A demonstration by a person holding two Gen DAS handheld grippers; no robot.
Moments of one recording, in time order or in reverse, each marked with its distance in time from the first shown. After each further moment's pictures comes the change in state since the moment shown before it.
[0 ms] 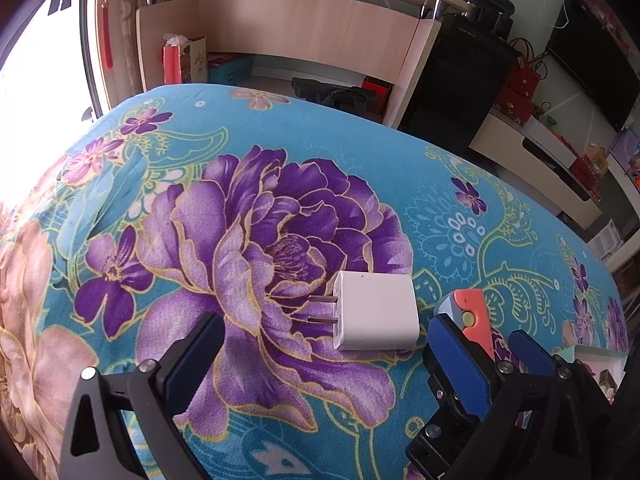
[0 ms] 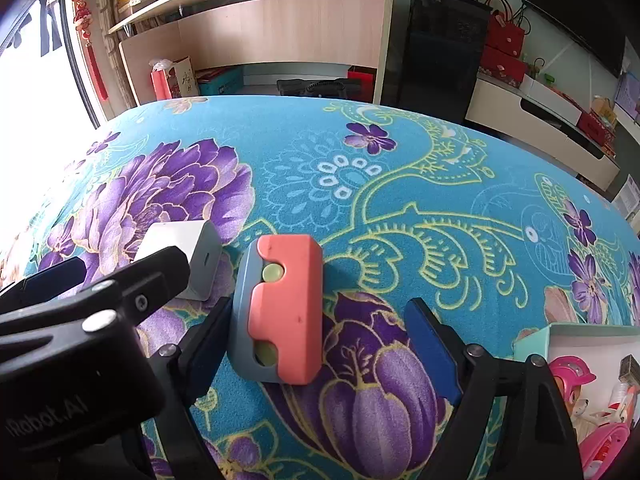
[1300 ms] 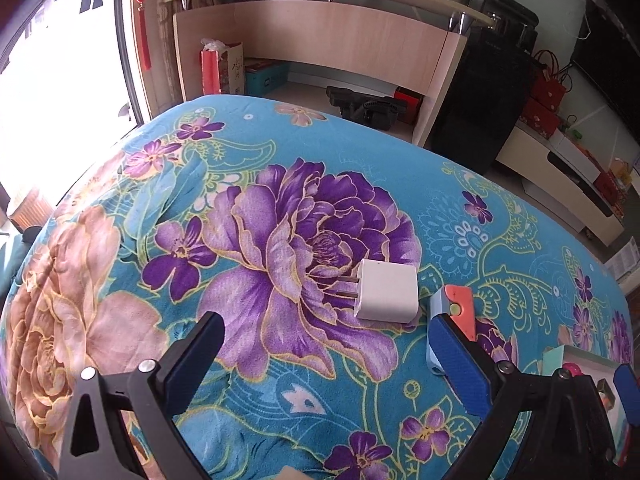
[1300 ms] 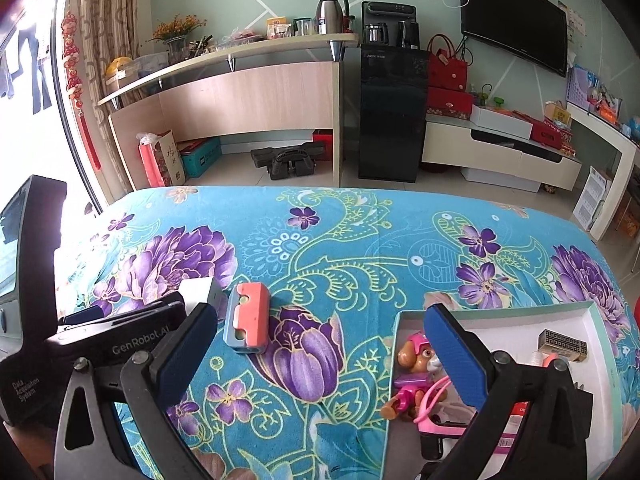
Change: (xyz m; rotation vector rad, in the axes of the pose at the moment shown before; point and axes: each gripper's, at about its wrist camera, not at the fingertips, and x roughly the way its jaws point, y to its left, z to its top) left arm -0.049 0.006 -0.008 -0.069 -0.018 0.116; right arm -0.119 -0.036 -0.014 0.098 -0.196 -0.039
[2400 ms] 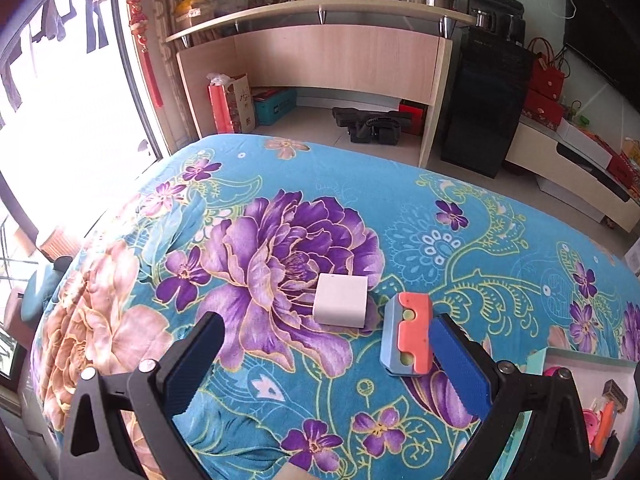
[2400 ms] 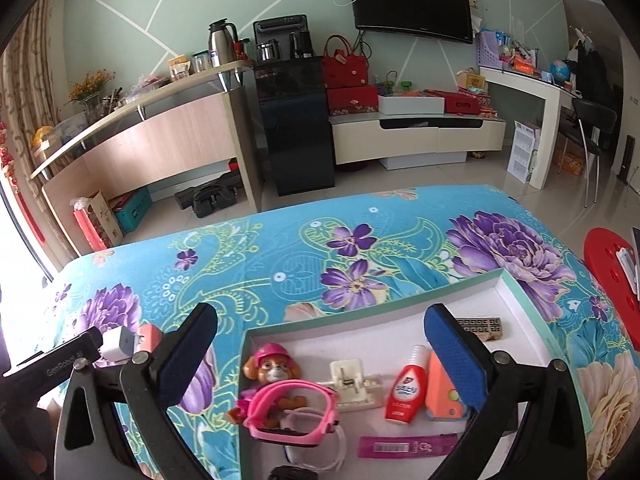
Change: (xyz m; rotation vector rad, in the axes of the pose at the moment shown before) left arm -0.033 -0.065 -0.006 0.086 -0.084 0.140; right arm -0.040 -0.108 0.000 0.242 -0.092 -0.155
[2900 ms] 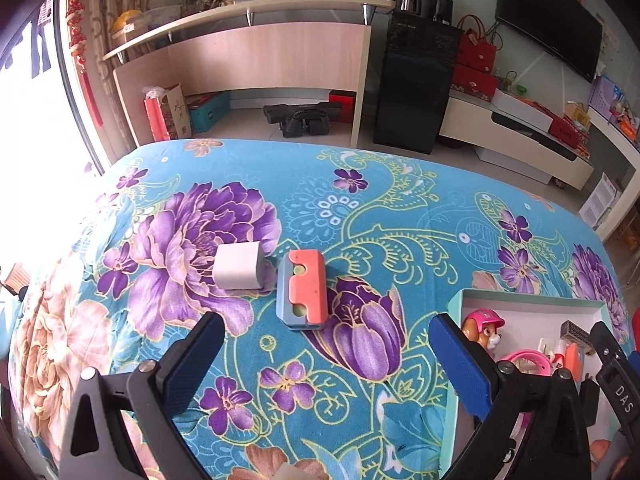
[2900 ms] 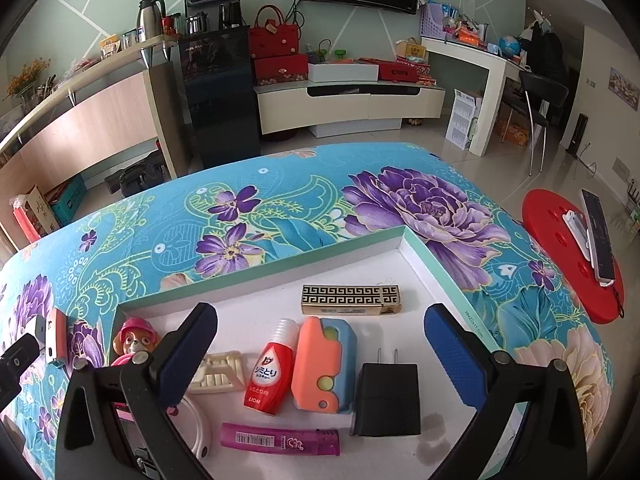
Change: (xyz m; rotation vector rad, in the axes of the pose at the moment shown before) left arm -0.027 -0.056 -0.033 0.131 0.012 -0.181; right arm 0.013 -0.086 -0.015 0.073 0.109 -0.251
